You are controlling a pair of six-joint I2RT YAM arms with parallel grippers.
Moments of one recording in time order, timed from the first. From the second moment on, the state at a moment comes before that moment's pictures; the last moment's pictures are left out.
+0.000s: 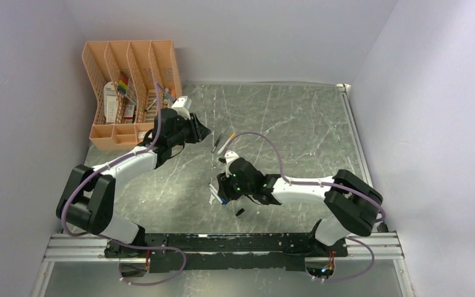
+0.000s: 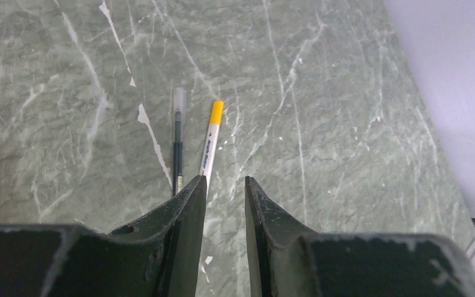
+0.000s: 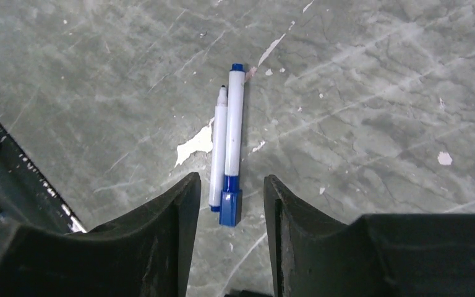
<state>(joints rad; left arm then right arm) -0.41 1.49 0.83 0.29 0.23 -0.44 0.99 1.49 0.66 0.12 -0.03 0.38</state>
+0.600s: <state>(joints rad) -0.40 1.39 0.79 0.30 0.26 -0.45 1.08 1.66 0.80 0.00 0.18 0.34</state>
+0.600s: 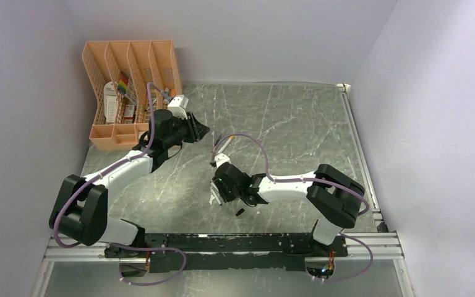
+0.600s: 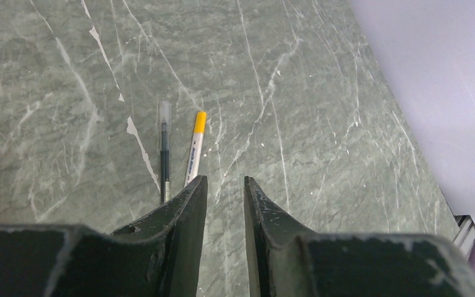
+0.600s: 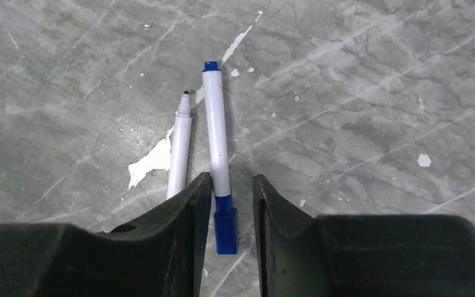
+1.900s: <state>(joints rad) -0.40 1.47 0.66 0.59 0.58 -0.65 1.05 1.39 0.68 0.10 0.42 0.24</state>
